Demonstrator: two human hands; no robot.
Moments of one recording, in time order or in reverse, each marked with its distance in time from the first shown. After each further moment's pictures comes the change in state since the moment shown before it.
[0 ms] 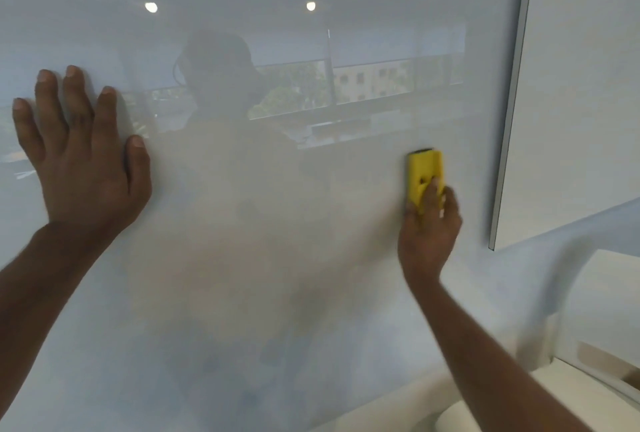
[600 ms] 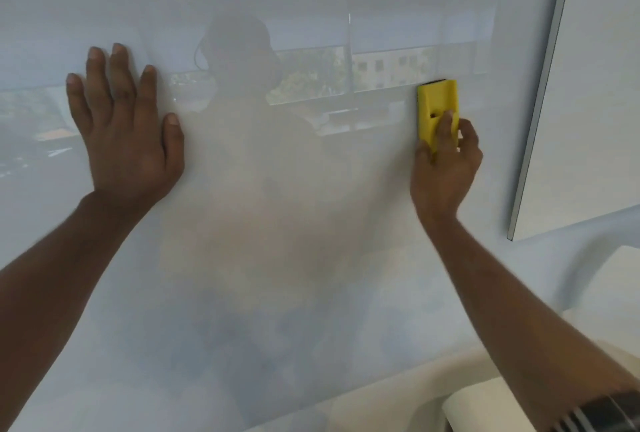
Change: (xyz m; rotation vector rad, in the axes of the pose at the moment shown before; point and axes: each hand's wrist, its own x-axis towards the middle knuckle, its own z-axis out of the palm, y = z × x) left_hand 0.002 0.005 -0.006 0.041 0.076 0.069; right_hand 0.062 -0.060 0.005 0.005 -0.050 0.020
